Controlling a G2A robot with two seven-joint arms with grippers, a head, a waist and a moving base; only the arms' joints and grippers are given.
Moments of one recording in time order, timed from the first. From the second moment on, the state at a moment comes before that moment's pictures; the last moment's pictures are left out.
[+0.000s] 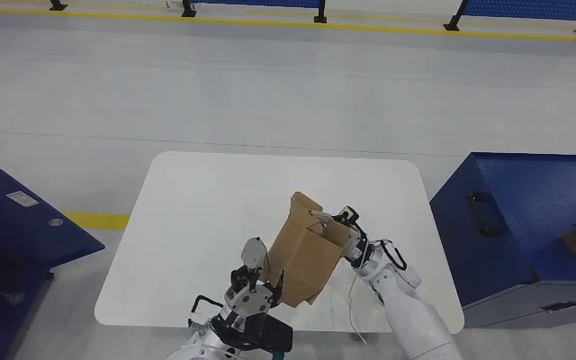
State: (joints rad) left arm 1.65 -1.23 -1.07 -2.12 2.29 0.11 0.20; right arm -1.19 -1.29 1.25 -1.36 1.11 0.13 0.90
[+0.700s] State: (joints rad) left arm 1.65 -1.23 -1.08 -2.11 2.29 0.11 0.17; right arm -1.19 -1.30 1.24 -1.36 1.02 0.02 0.90
